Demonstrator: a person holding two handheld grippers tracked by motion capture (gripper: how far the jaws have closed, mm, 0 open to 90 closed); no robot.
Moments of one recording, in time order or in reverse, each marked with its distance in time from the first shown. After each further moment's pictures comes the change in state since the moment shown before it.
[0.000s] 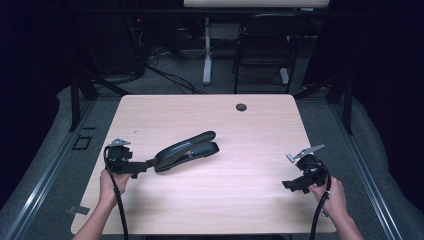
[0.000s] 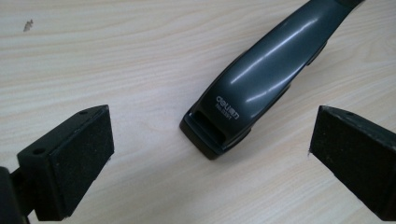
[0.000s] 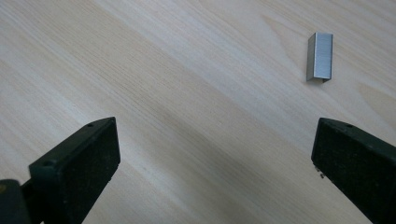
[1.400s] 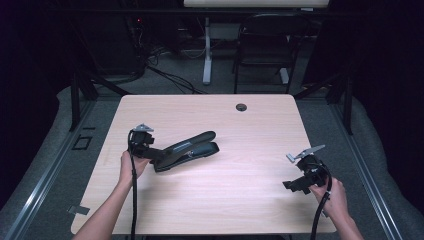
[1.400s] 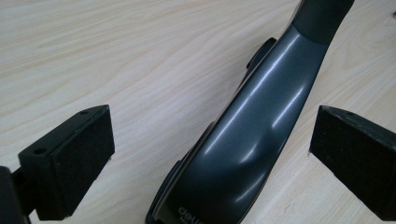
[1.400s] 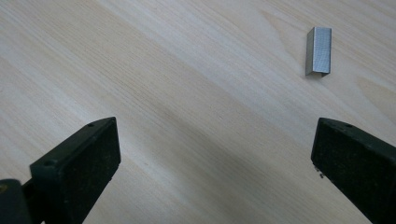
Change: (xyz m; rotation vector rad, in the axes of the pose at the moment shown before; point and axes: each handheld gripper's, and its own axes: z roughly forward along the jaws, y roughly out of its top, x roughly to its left) left arm -0.019 0.045 0.058 0.037 -0.117 0.173; right arm 0.001 -0.001 -0.002 0.006 -0.007 0.006
